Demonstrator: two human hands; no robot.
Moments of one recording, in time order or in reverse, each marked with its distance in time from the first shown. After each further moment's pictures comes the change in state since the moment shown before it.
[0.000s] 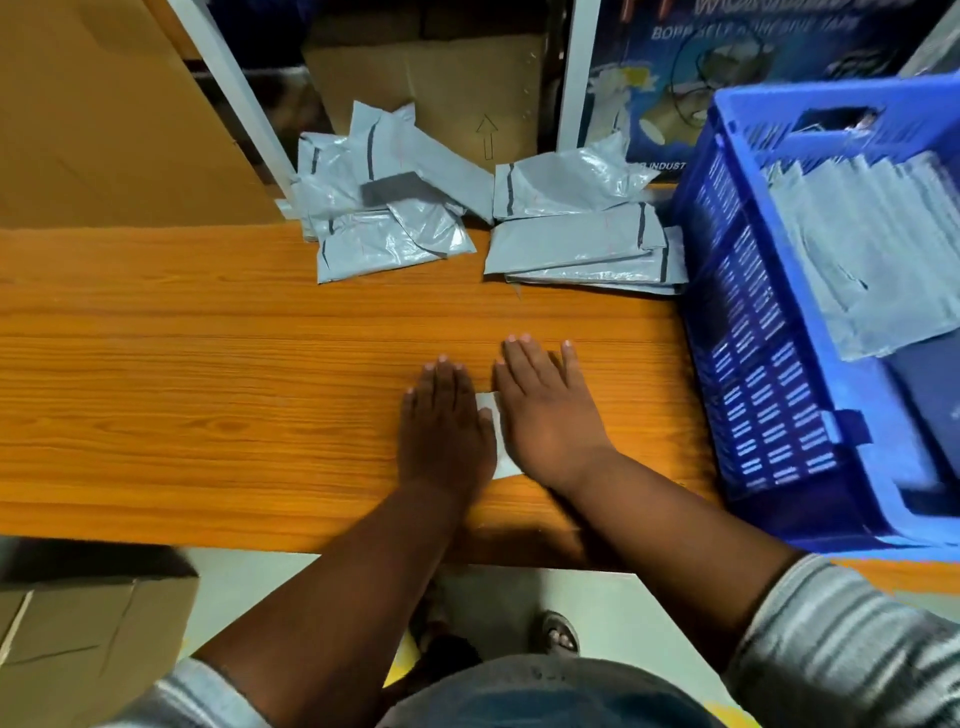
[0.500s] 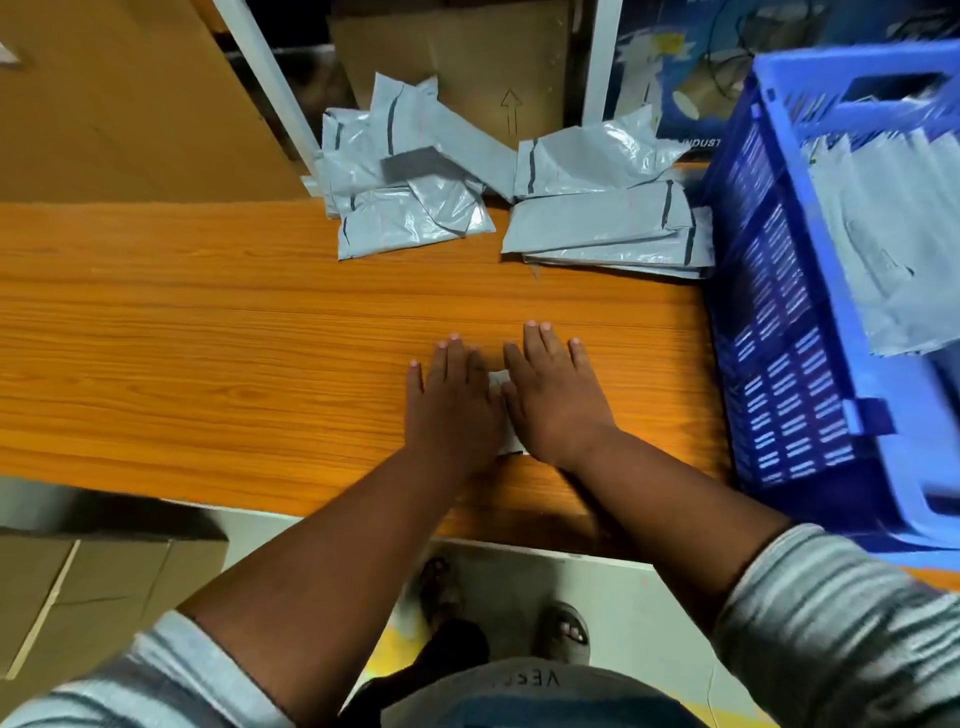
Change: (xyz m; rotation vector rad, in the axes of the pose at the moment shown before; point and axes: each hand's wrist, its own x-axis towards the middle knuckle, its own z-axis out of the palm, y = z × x) left_hand 0.004 0.004 -0.015 0.106 -0.088 -0.002; right_hand 0.003 0.010 0.017 0.125 -0.128 0.013
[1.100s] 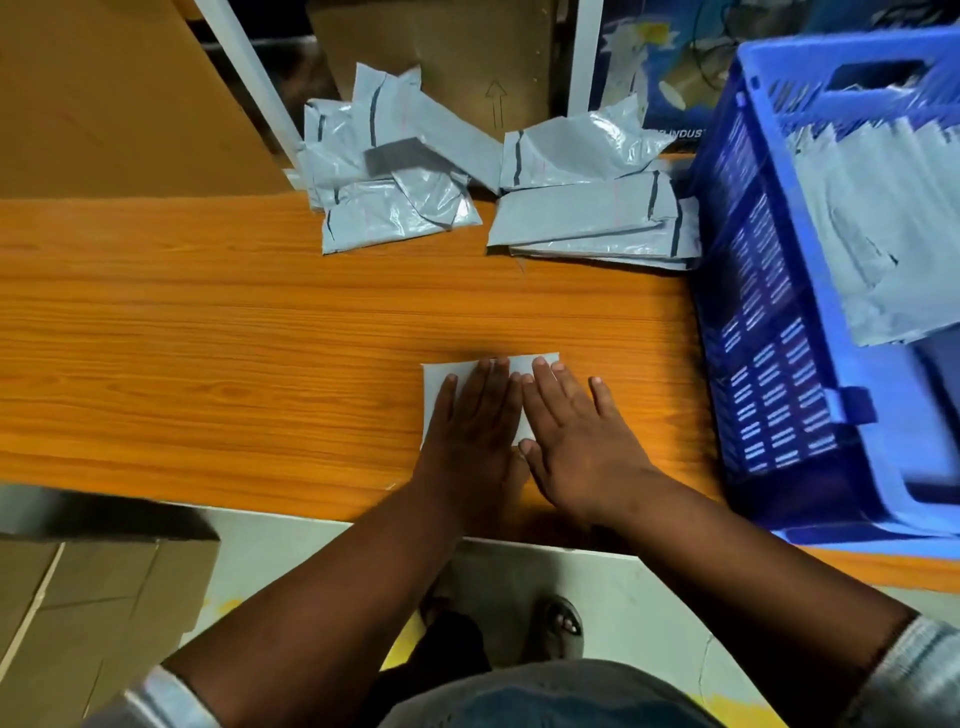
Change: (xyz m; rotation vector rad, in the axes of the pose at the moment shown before) left_hand -0.045 0.012 0.033 -0.049 0.291 0.450; right_hand -0.071 0.021 0.004 -0.027 -0.121 -0.066
